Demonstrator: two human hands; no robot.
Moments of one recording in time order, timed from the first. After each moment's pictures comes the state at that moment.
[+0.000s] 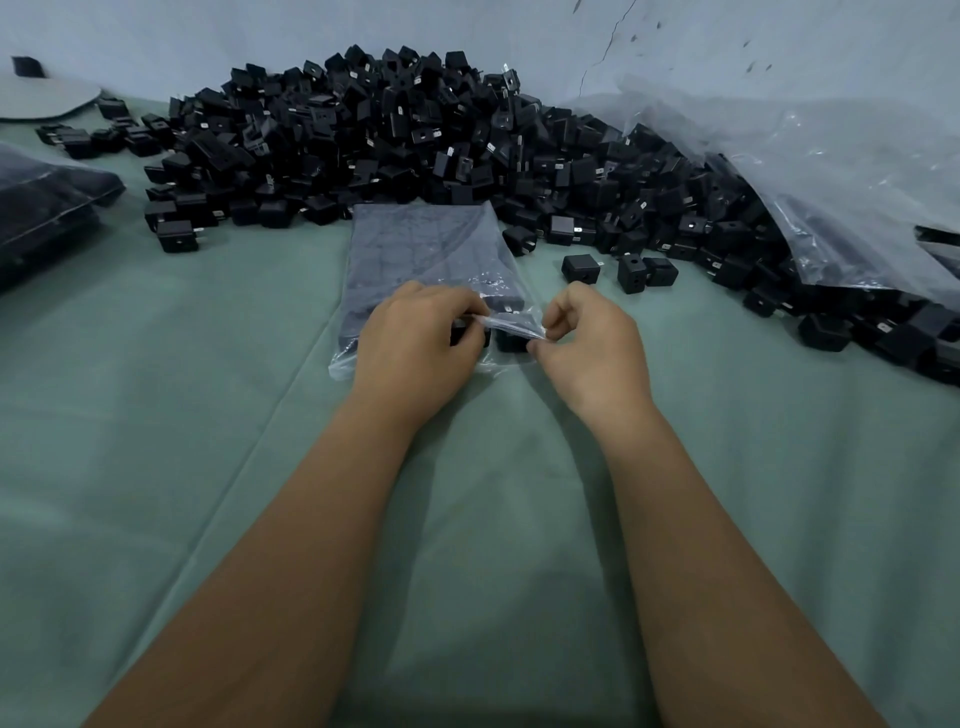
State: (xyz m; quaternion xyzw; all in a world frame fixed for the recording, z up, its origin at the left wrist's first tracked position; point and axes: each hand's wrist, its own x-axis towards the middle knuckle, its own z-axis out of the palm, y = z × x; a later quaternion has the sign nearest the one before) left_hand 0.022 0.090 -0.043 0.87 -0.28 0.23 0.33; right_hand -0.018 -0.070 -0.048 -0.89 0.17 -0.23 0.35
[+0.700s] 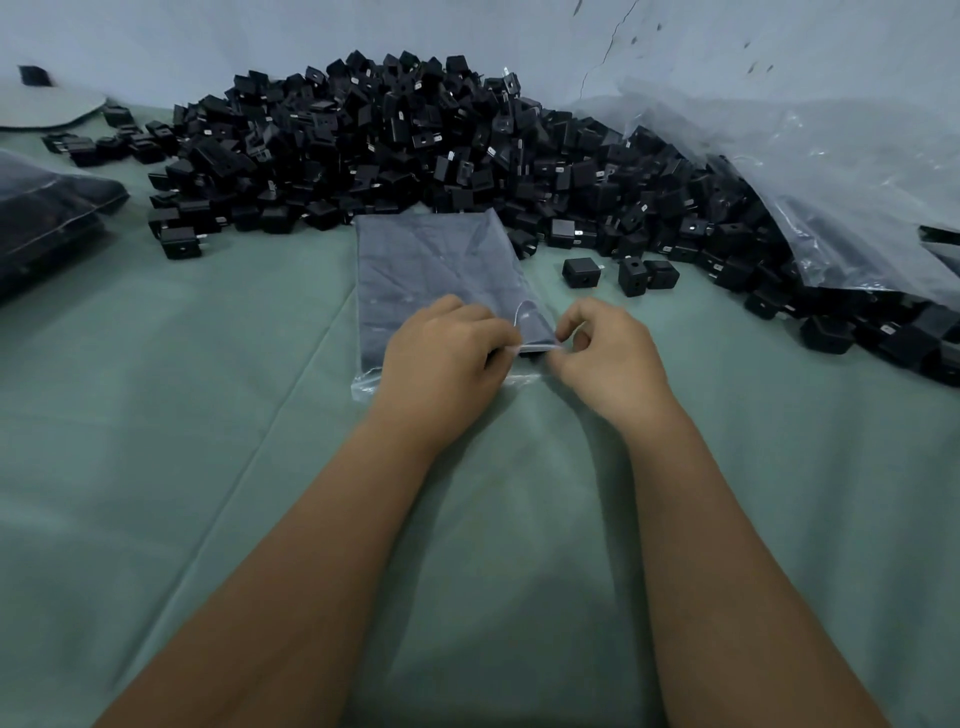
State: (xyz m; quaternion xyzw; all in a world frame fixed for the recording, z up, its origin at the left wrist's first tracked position) left_hand 0.006 0.081 -0.042 0.85 -0.36 0.26 0.28; right_hand -0.021 -0.089 -0.046 -0.91 0.16 -0.17 0.35
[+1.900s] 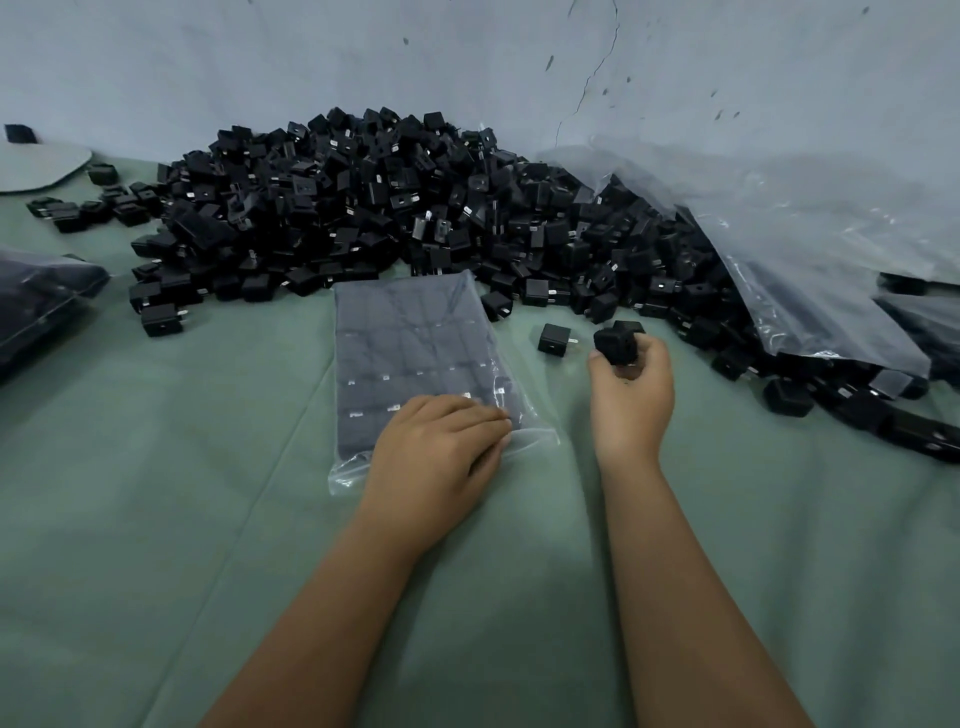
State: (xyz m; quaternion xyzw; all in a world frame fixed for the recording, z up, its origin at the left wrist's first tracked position) left_hand 0.004 0.074 -0.041 0.83 -0.42 0.26 0.25; right_hand 0.005 -0.122 -0.041 -0.69 0.30 -0.40 0.53
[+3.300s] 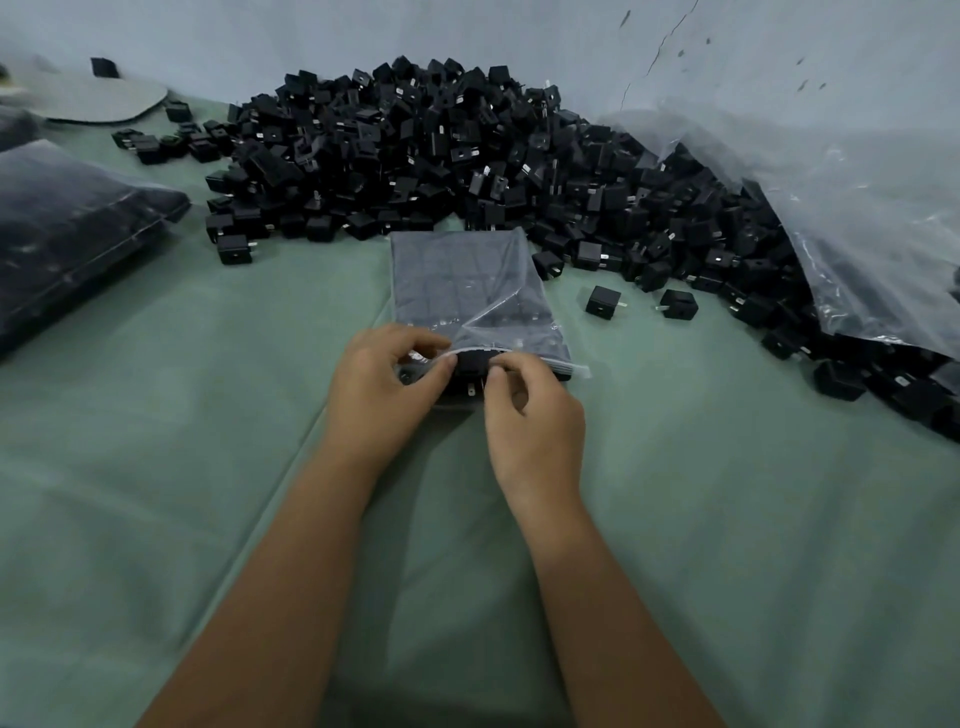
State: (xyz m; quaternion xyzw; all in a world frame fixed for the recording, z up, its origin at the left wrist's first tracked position) left_hand 0.010 0.132 -0.041 0.85 -0.16 0.18 0.46; right_hand -0.047 0.006 -0.042 -0.82 0.14 -0.26 0.50
